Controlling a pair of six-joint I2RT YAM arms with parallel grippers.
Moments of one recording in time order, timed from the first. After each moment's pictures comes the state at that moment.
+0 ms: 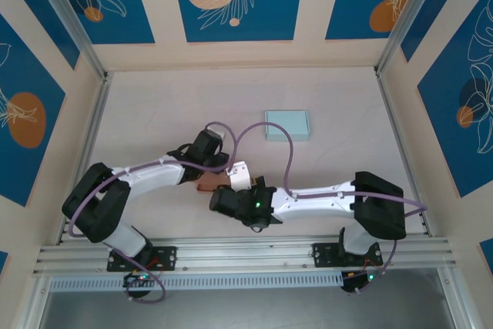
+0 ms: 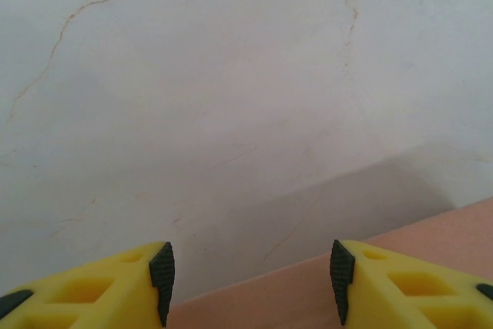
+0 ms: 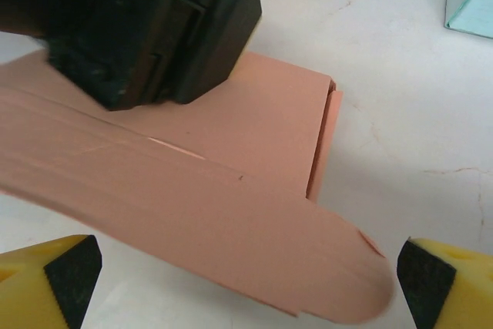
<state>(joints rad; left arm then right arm) -0.67 1.54 0.78 -0.13 -0.21 -0.25 1.36 1.58 0.99 -0.49 0.73 0.88</state>
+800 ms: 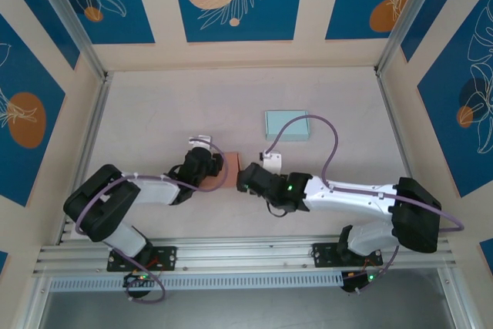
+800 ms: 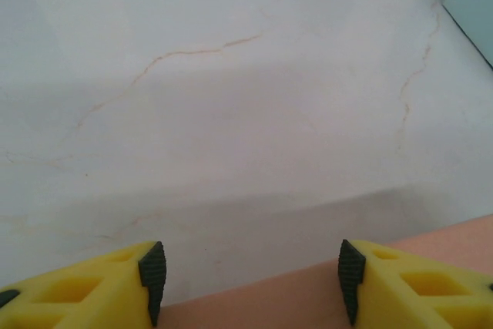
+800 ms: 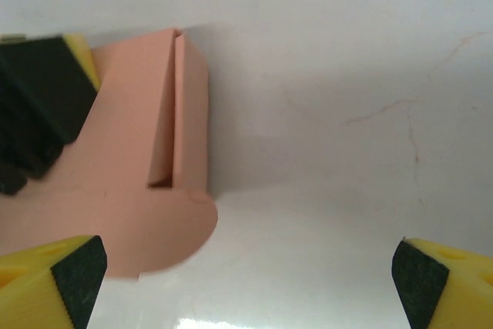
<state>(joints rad) -0.68 1.56 0.48 0.48 -0.38 -0.37 1.10 1.35 0.83 -0.47 0.45 1.05</state>
